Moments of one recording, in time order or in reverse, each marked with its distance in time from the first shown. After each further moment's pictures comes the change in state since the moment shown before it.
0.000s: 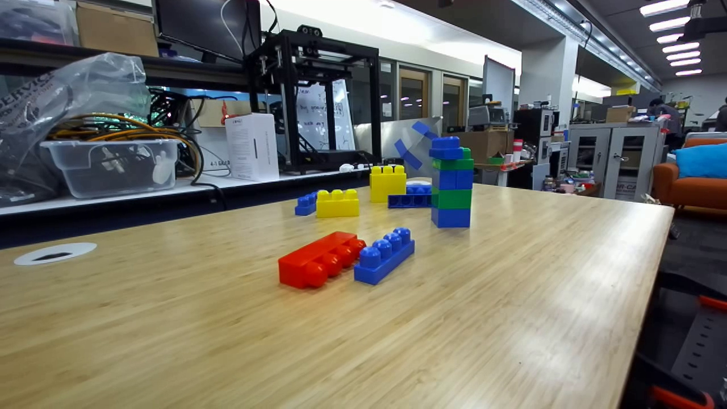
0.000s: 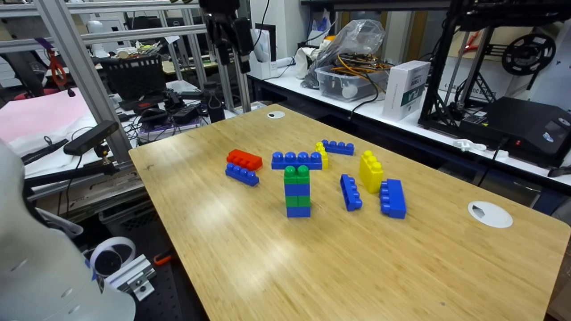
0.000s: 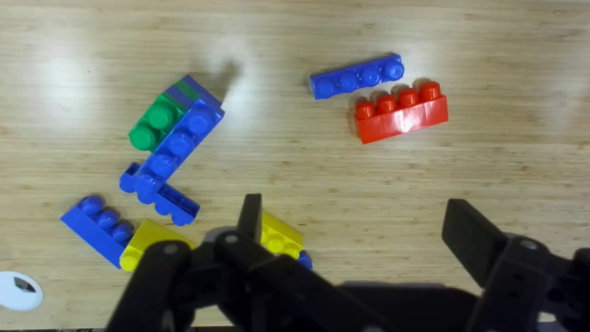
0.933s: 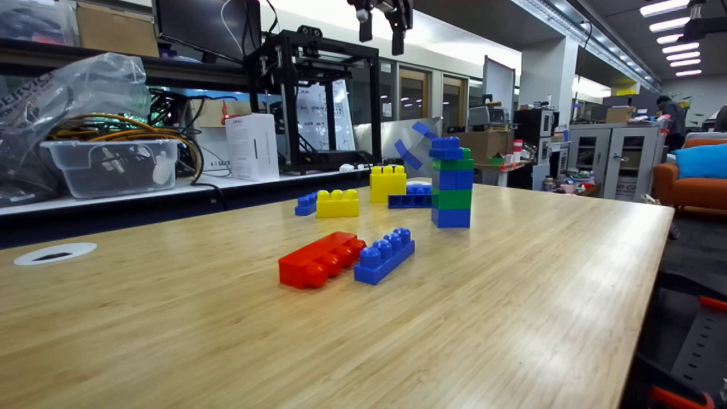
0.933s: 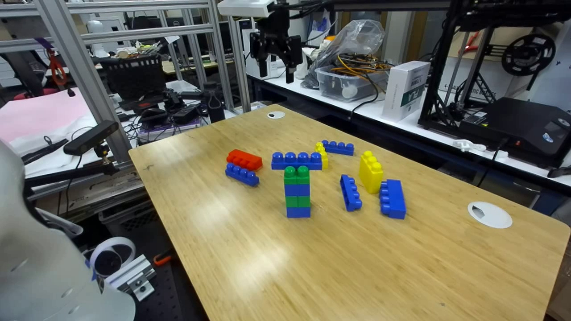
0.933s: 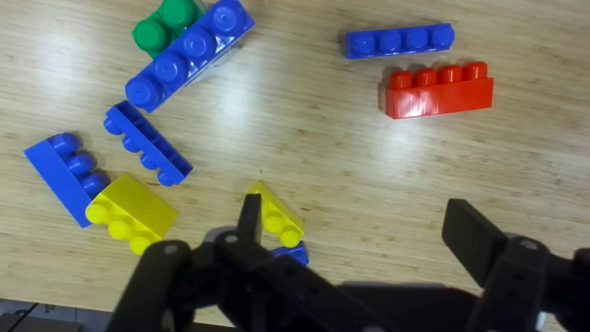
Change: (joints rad) arm 0.000 0.366 -0.043 0.286 -0.069 -0.015 -0.176
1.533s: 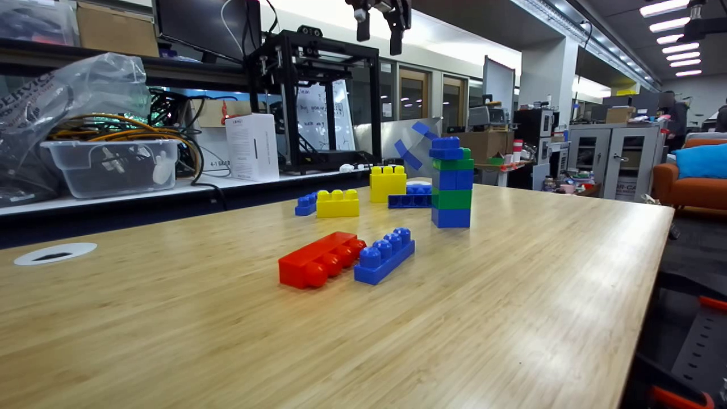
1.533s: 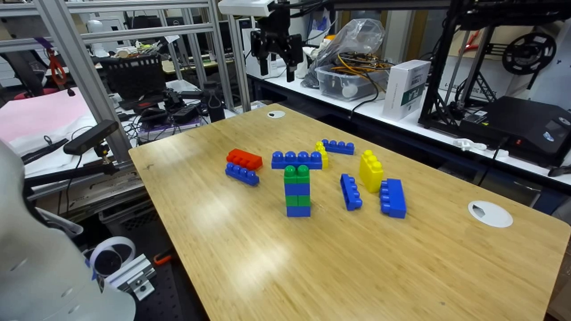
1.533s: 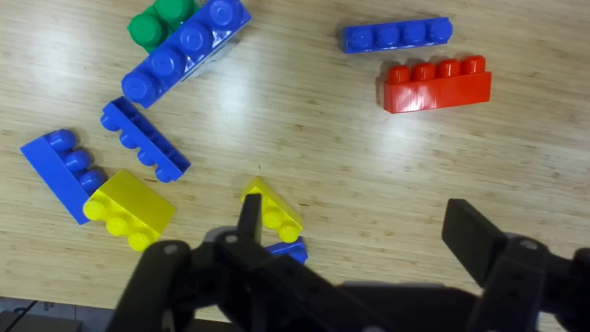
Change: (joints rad) arm -0.001 0.006 -0.001 0.005 0.007 0.010 0.002
